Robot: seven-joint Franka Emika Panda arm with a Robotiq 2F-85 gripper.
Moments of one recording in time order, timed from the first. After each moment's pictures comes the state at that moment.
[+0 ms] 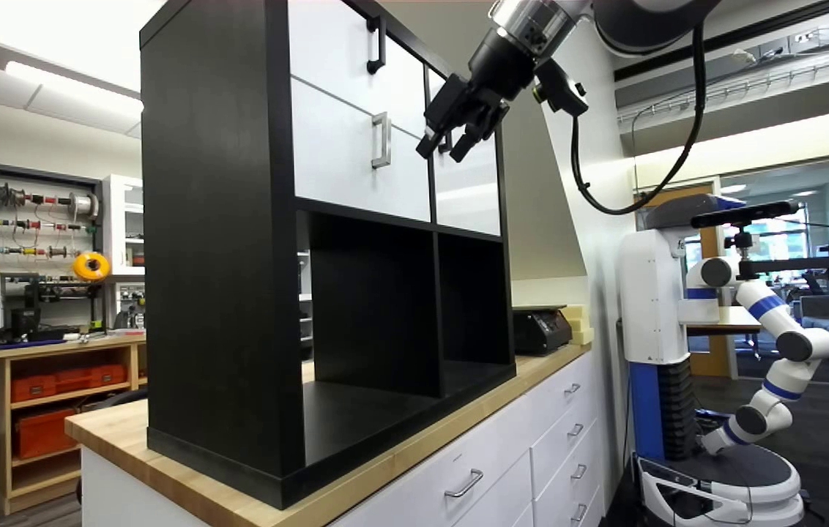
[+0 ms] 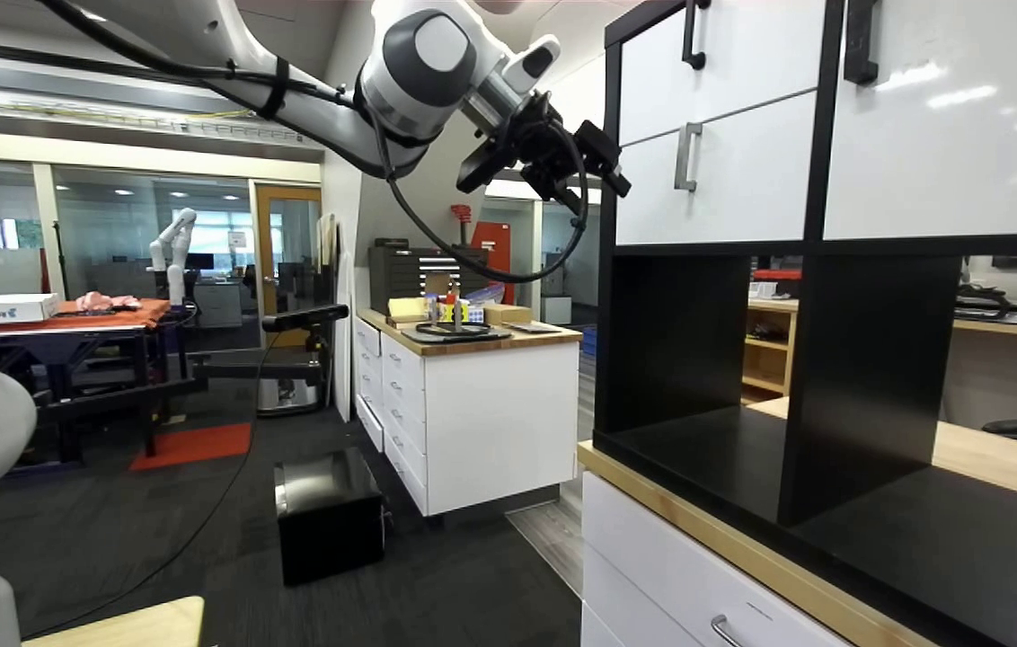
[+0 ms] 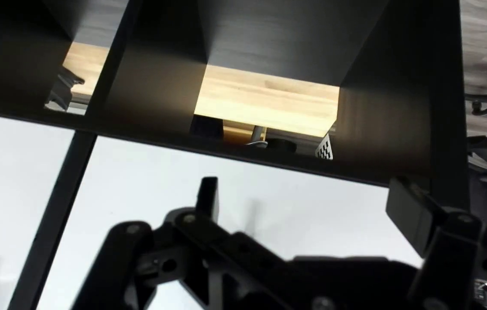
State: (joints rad) arm -0.06 -0.26 0.14 -2.05 -0.37 2.69 0.27
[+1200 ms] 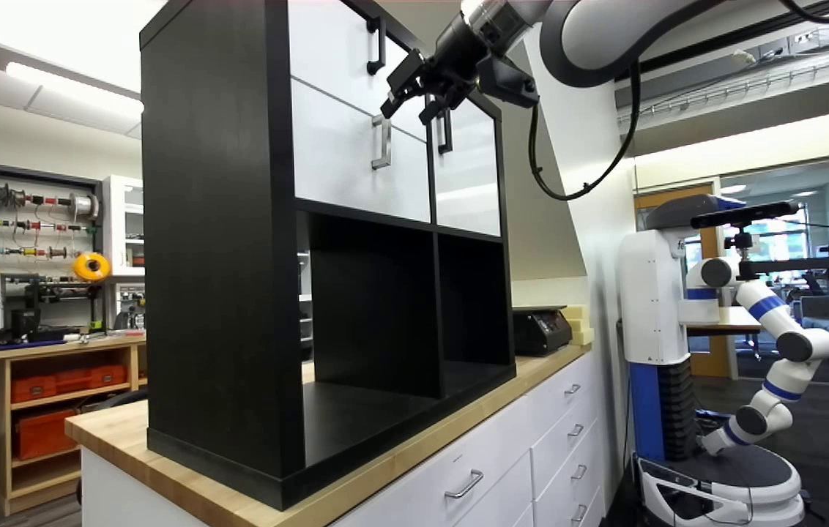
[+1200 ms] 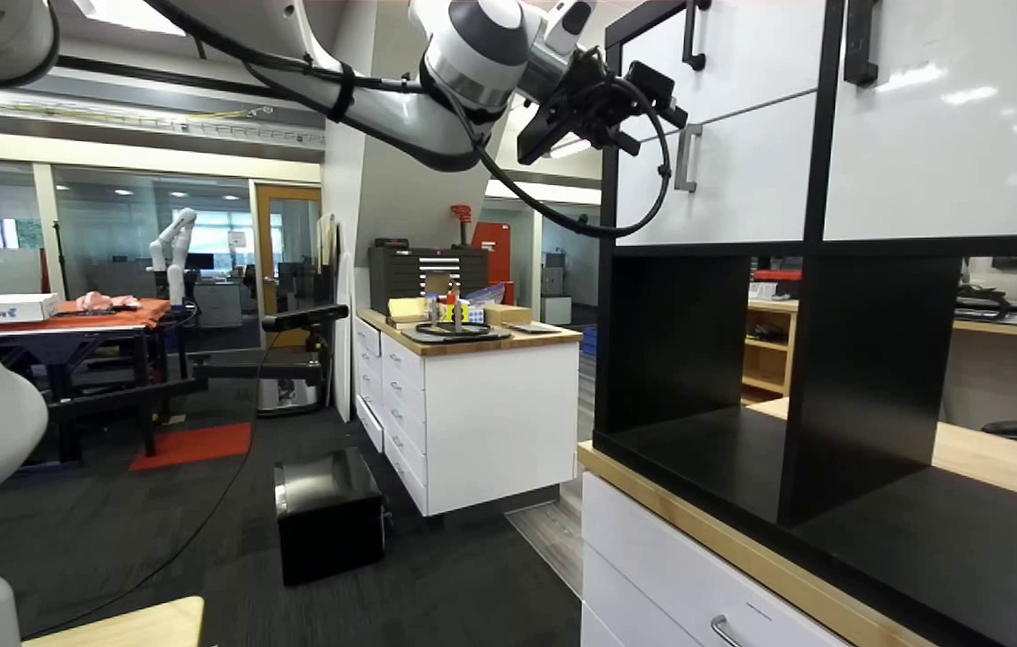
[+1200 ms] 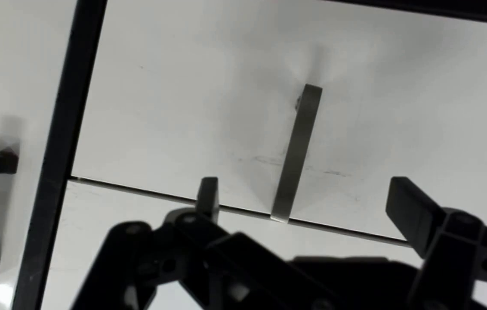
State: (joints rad) arm -0.14 -0.09 0.16 -1.81 -0.65 2.87 0.52
